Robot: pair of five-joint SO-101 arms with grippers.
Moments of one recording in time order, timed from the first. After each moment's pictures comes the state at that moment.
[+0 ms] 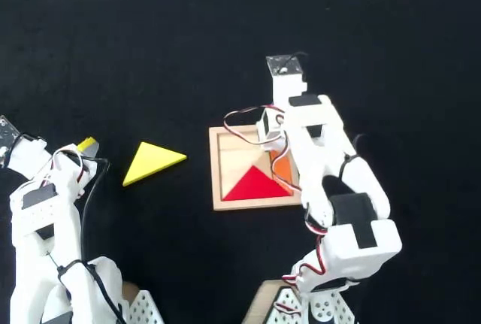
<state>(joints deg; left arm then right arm) -30.2 -38.1 70.2 30.9 23.7 -7.4 8.4 26.7 54.6 -1.1</state>
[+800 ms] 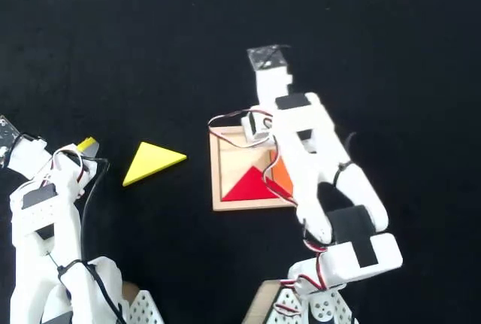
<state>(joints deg) -30.2 -38.1 70.2 30.9 23.7 -12.7 2.7 26.2 54.5 -1.0</state>
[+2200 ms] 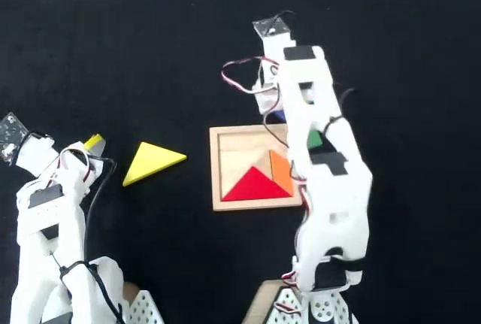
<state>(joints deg) -27.5 -38.1 71.6 27.5 23.7 -6.5 37.2 -21.3 74.4 8.3</state>
